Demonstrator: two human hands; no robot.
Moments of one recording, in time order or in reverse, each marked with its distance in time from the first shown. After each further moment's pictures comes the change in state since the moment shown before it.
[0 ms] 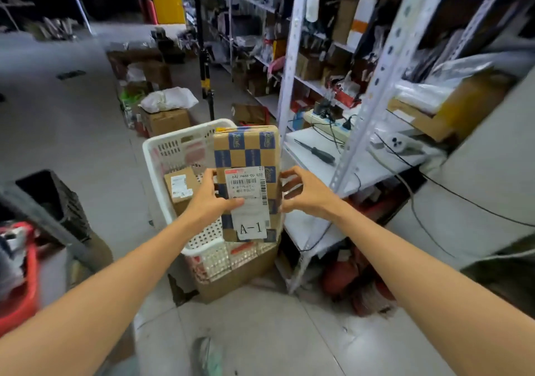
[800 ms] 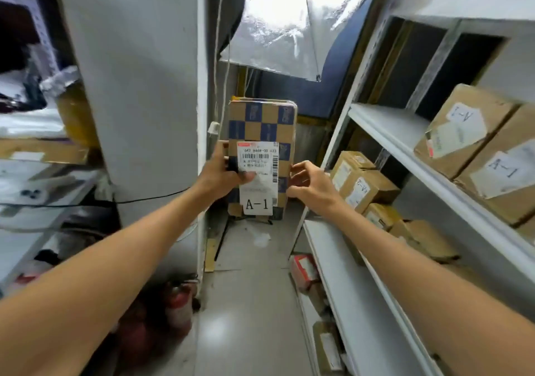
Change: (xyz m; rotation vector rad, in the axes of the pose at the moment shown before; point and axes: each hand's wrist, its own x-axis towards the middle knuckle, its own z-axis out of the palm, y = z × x) left_hand -0.108 0.215 0.559 0.007 -1.092 0.431; right_hand -0.457 0.139 -0.286 -0.069 1.200 0.555
